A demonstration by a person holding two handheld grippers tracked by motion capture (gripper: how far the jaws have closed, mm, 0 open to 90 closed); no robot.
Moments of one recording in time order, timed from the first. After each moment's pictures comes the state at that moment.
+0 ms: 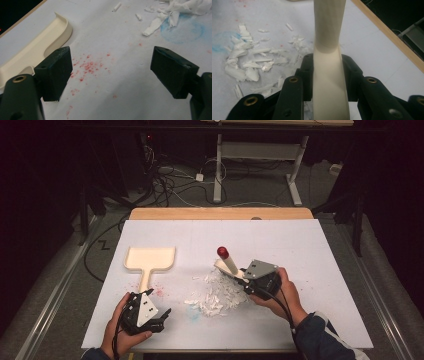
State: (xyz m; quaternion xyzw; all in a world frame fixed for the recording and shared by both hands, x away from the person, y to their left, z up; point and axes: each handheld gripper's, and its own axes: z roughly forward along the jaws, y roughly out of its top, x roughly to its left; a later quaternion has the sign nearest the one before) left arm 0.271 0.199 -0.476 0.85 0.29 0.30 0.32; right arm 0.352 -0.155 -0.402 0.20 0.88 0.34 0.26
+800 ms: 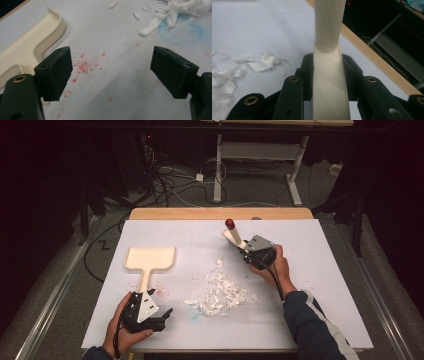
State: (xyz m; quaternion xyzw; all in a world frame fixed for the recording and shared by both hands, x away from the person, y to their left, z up) left arm 0.278 0.198 -0.480 0.85 0.31 0.27 0.33; right arm 0.454 -0.161 -0.441 0.24 0.83 0.36 0.35
